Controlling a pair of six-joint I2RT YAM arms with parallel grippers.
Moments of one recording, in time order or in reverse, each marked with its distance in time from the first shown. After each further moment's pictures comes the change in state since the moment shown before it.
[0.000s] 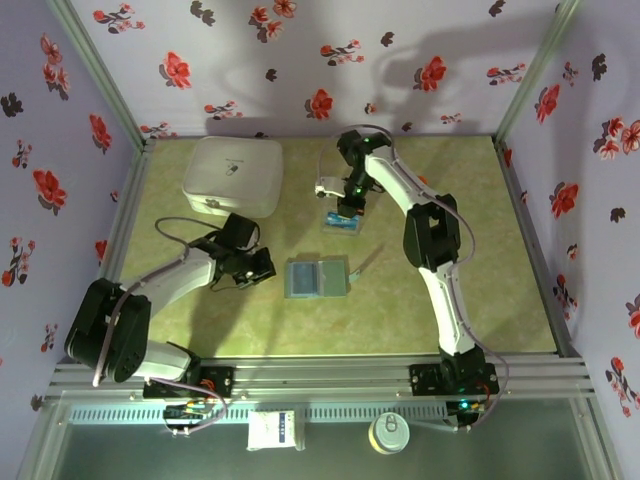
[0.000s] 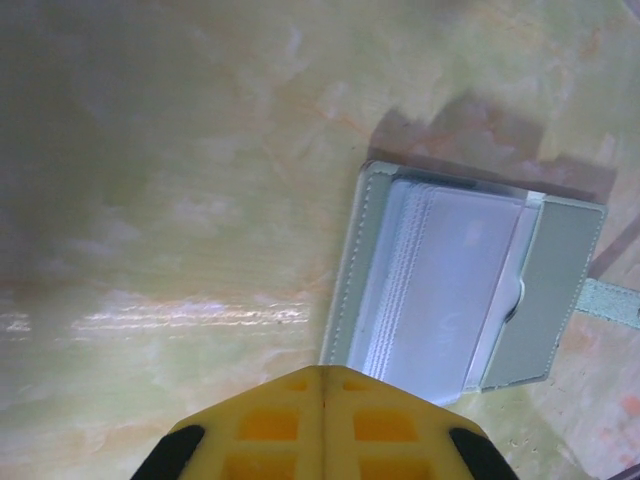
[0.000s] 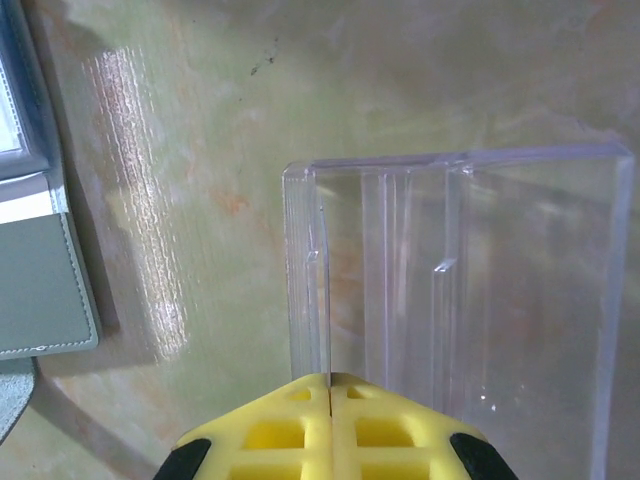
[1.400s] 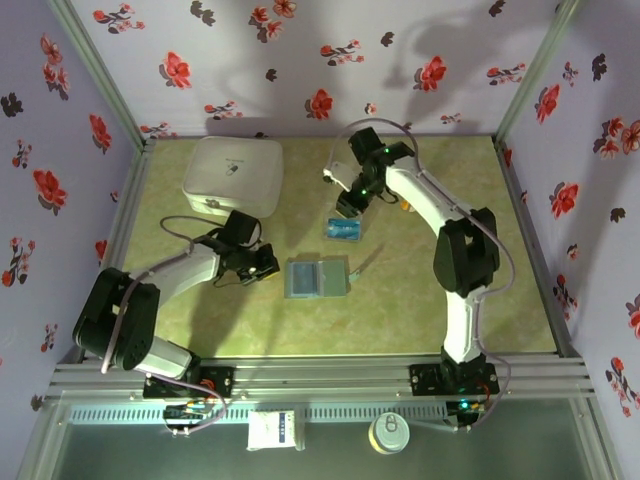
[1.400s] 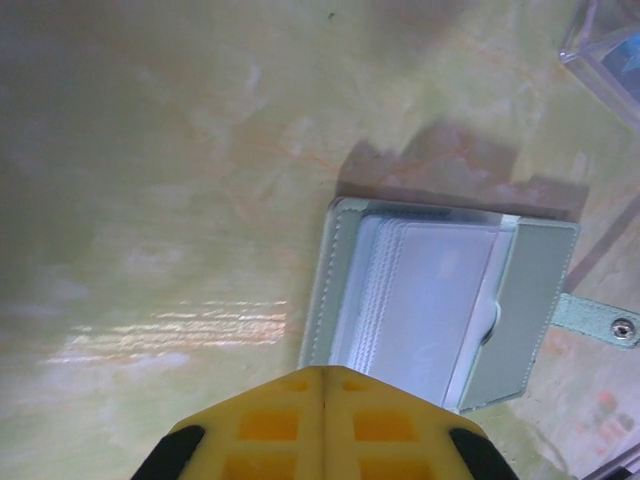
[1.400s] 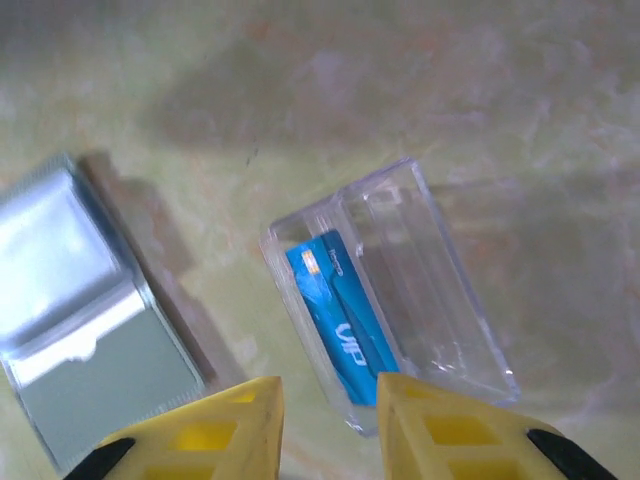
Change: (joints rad) left arm 0.013 0.084 0.021 0.094 0.056 0.006; right arm 0.028 -0.431 -0.513 0.397 0.014 0.523
